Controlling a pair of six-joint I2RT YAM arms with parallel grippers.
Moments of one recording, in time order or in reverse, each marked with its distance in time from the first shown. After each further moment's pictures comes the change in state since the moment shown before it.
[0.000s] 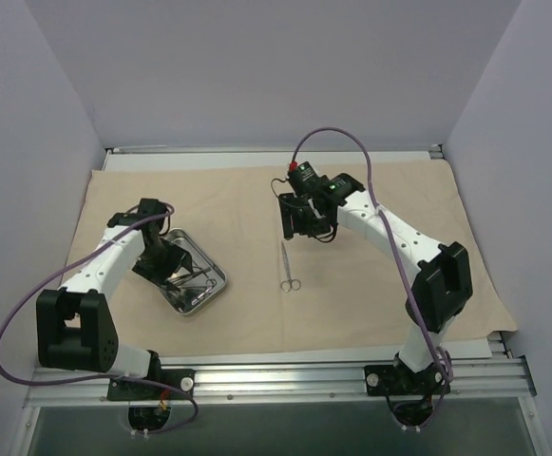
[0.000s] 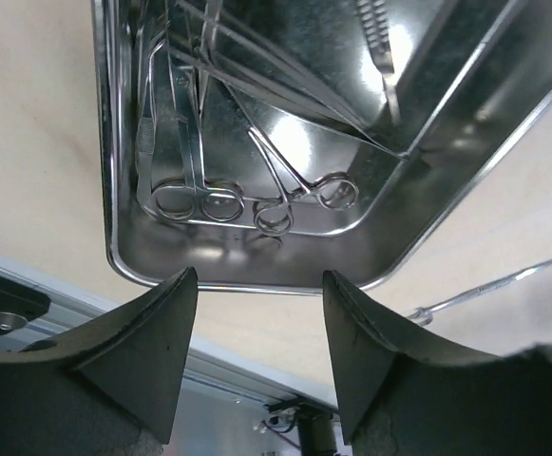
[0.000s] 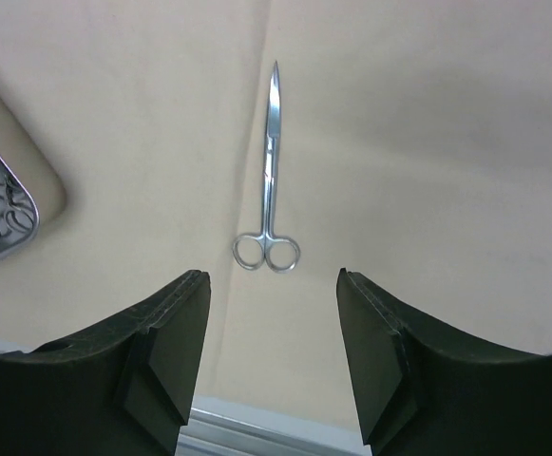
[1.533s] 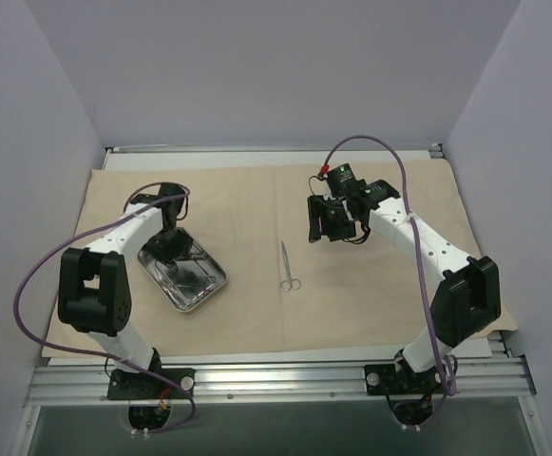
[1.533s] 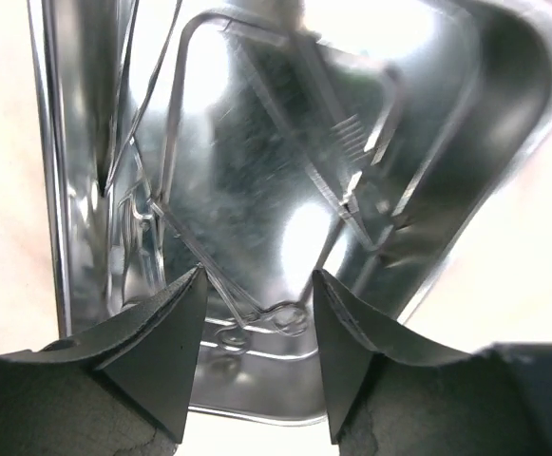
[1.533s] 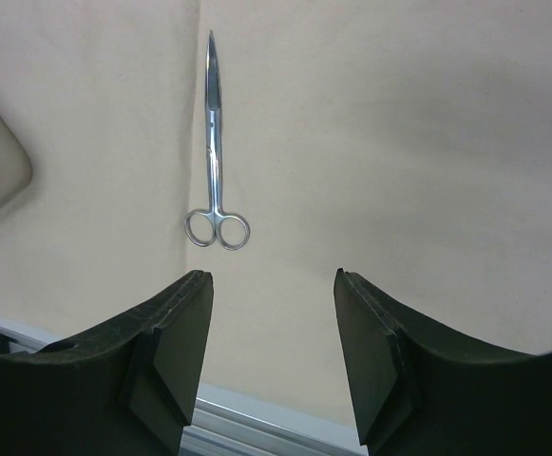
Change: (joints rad) left arm -0.089 0.263 0.189 0.058 -0.314 -0.082; right arm -0.177 -0.208 -0.278 0.079 -0.162 -0.101
